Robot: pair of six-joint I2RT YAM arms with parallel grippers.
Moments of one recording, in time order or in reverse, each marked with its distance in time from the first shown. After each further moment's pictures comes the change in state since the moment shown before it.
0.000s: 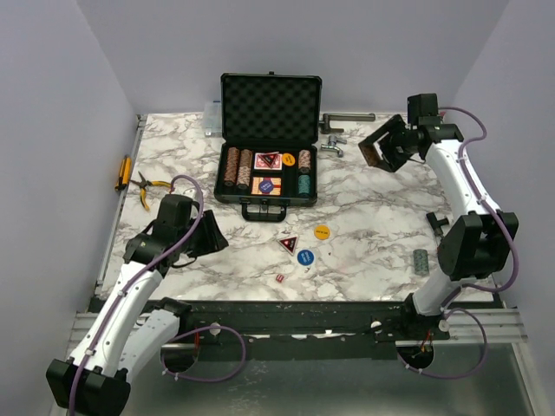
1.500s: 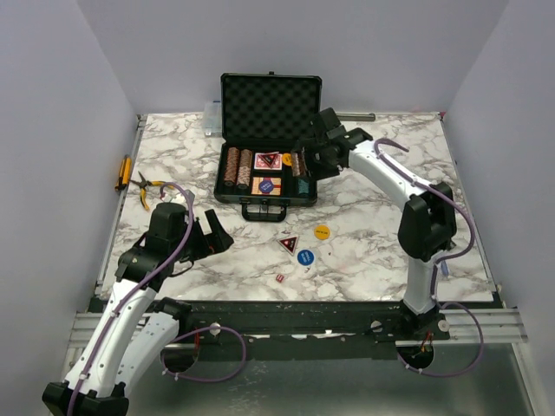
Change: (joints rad) left arm -0.005 -0.143 -0.047 -0.001 -0.026 -0.068; right arm 0.472 0.261 0.161 0.020 0.230 0.839
